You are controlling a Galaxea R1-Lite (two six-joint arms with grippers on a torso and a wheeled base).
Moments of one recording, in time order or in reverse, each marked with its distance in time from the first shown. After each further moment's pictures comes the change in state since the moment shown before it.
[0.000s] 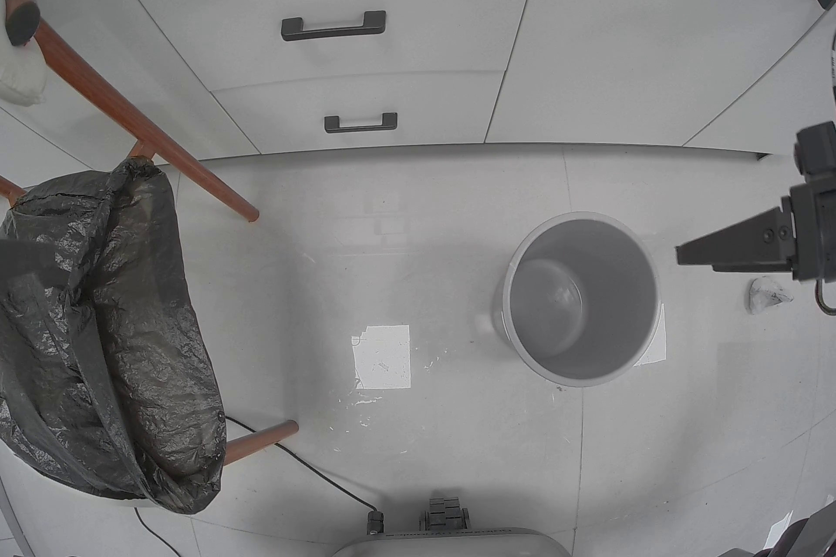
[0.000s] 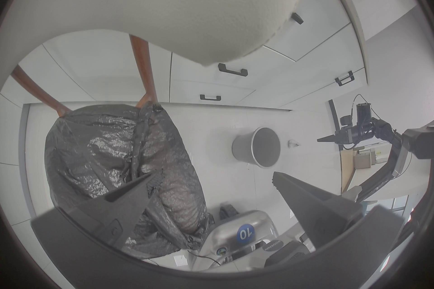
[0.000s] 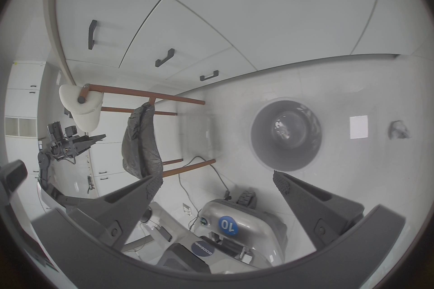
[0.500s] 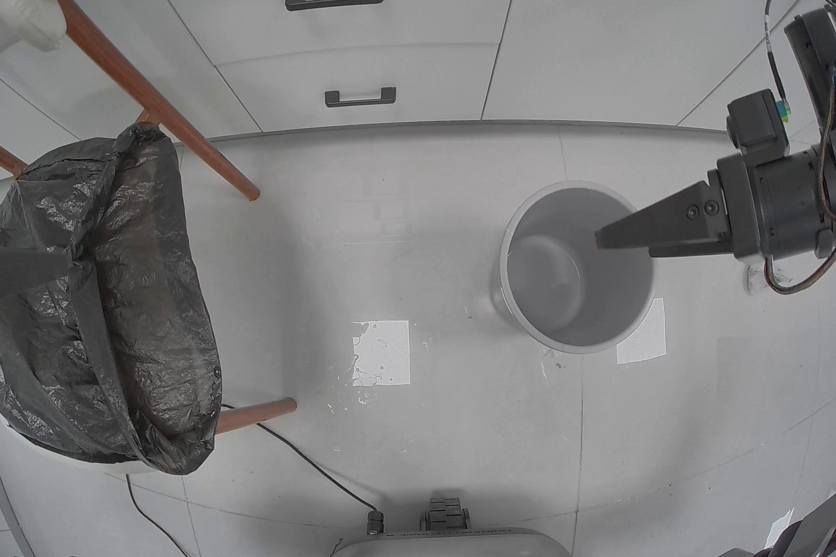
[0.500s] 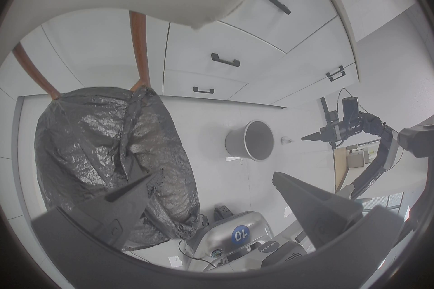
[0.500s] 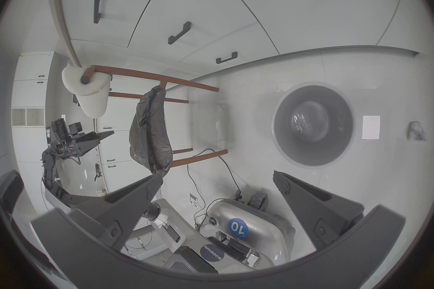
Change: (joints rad) left arm 0.011 -0.009 0.068 -0.061 -0.059 -0.007; right arm 0.112 0.161 -0.139 -0.009 0.000 0.014
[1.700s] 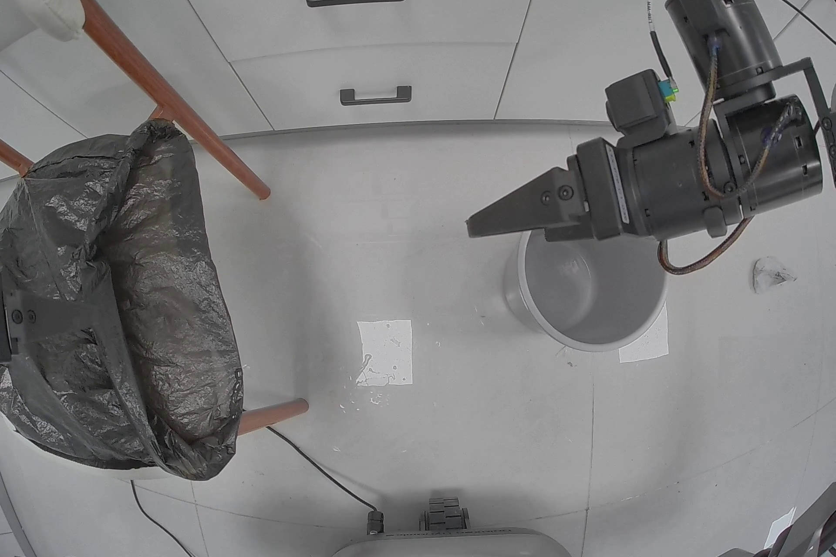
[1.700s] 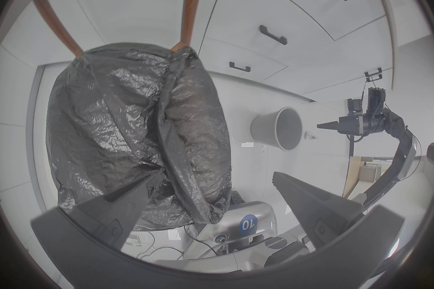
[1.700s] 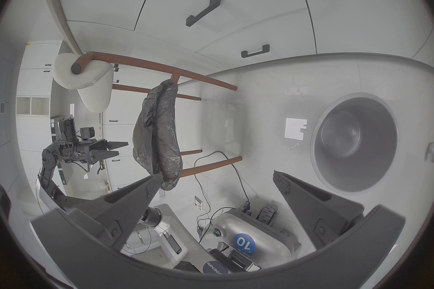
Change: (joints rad) left arm 0.091 0.040 0.136 0.003 0.069 -0.038; right arm 0.097 0.232 -0.171 -0.071 -0.005 -0.011
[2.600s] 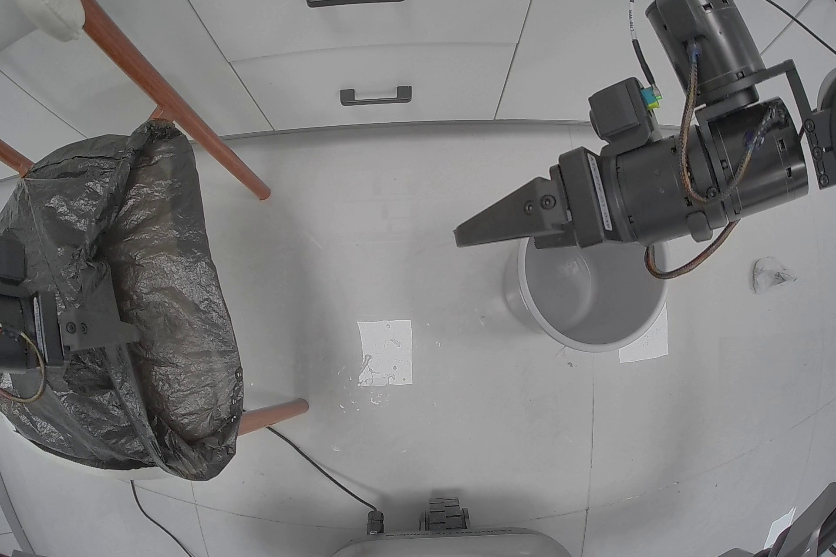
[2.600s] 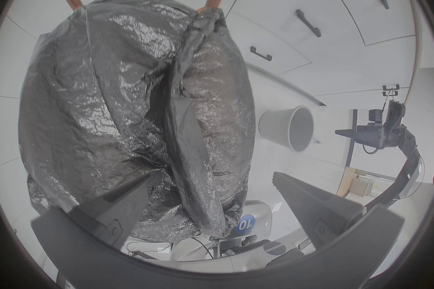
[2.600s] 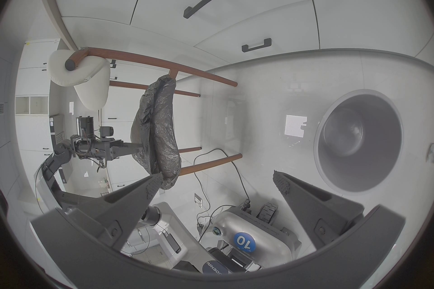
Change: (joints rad) left arm 0.114 0.113 0.193 -0.184 -0.099 -0.011; right arm 0.005 0.033 -0.019 0.010 0.003 -0.002
